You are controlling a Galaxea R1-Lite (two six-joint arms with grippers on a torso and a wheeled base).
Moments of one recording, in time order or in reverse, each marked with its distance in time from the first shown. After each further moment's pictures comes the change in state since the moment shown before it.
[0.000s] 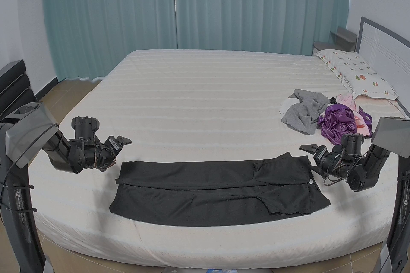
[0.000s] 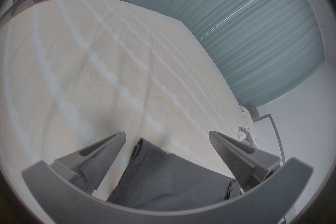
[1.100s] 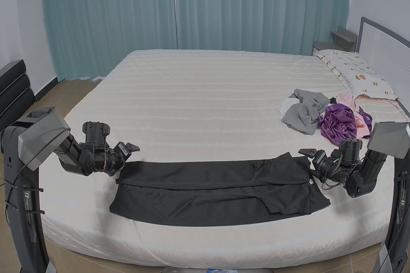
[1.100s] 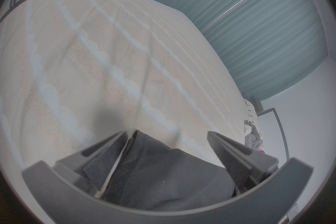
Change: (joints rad) left arm -0.040 0.083 -0.070 0.039 0.010 0.006; right arm 0.008 0.049 0.034 -0.097 -0.005 0.036
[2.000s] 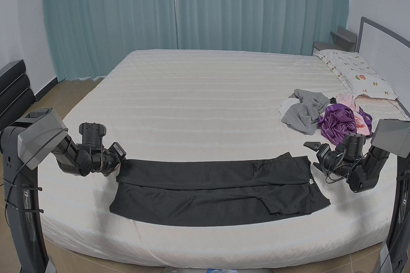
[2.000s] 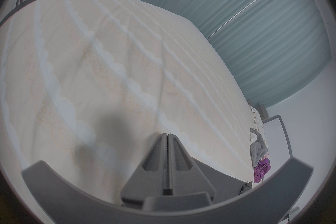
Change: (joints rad) left arm 0.028 0.007 0.009 -0.018 0.056 -0.005; right arm -0.026 -0.019 -0.039 0.015 -0.033 -0.008
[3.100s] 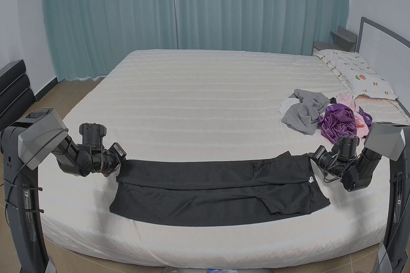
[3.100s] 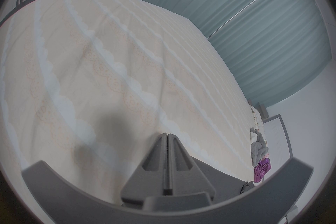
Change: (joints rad) left arm 0.000 0.003 0.000 0.000 0.000 0.001; right arm -0.002 0.095 -0.119 0.040 -0.085 -0.099
